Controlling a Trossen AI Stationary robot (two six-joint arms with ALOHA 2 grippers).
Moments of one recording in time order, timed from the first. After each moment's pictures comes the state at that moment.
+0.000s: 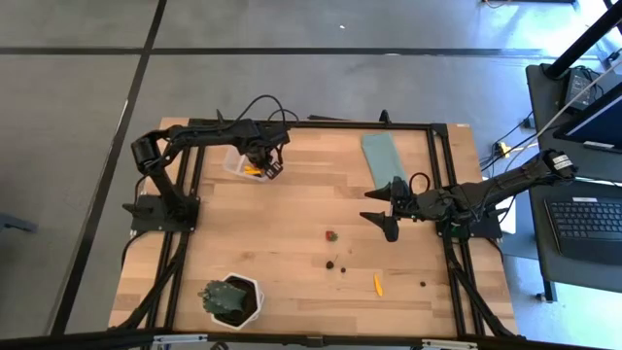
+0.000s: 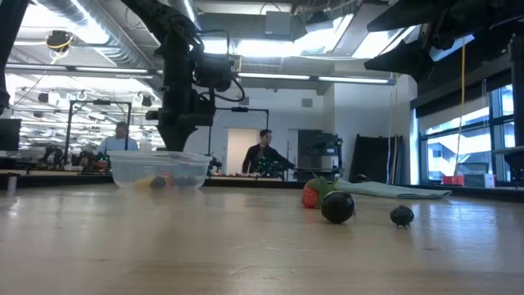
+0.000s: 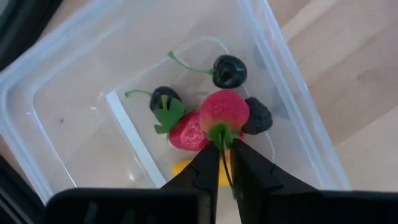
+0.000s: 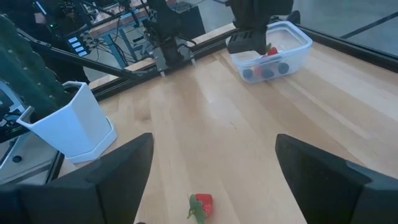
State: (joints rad) left arm 0.51 1.70 1.16 -0.91 -0.23 -0.33; right arm 0.32 0.91 0.50 0.09 0.46 0.49
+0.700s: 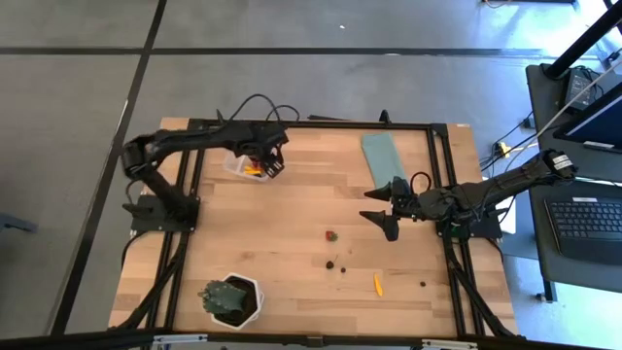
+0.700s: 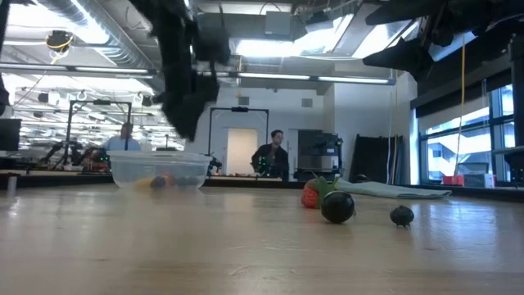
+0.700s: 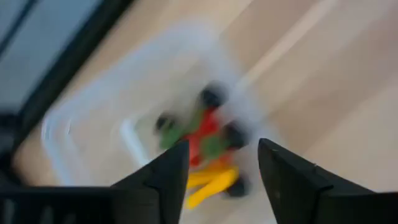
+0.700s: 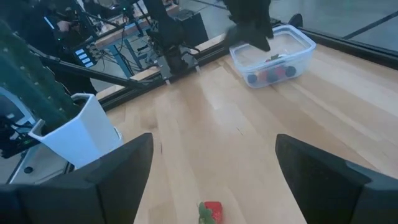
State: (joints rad) left arm 0.45 1.59 1.16 -0.87 -0.29 -0.30; right arm 0.32 0.91 0.50 0.12 0.46 0.52
